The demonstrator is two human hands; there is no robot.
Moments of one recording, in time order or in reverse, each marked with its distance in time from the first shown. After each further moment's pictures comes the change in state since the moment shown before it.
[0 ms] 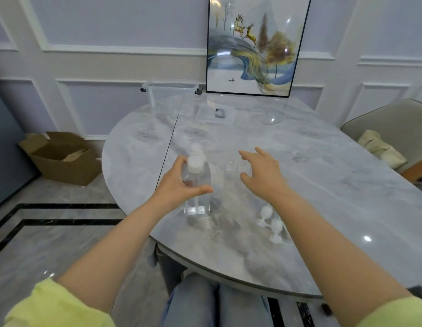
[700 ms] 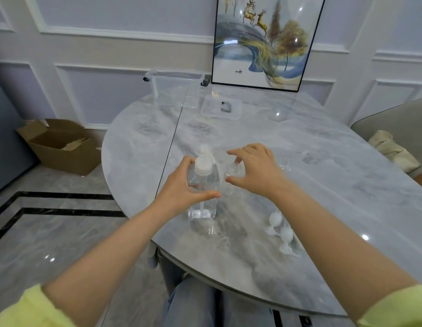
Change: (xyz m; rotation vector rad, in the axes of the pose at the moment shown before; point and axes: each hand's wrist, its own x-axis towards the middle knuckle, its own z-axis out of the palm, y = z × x) left_hand 0.004 -0.002 0.000 0.009 -0.004 0.061; right_hand 0.033 -0.017 0.006 -0.151 0.004 -0.222
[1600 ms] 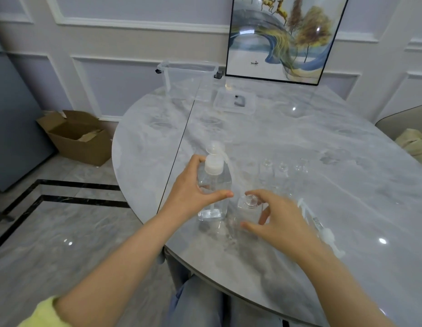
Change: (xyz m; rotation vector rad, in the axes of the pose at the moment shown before) left_hand -0.003 -0.002 0.012 -0.064 0.107 -0.016; right_hand -0.094 -0.025 0.008 0.391 -0.136 0.232
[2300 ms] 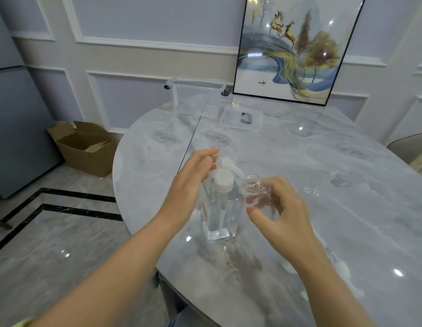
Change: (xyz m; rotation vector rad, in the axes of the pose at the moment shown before) left_hand 0.018 0.024 -0.009 -0.299 0.061 0.056; right_hand 0.032 -0.020 -0.006 0.501 0.319 -0.291
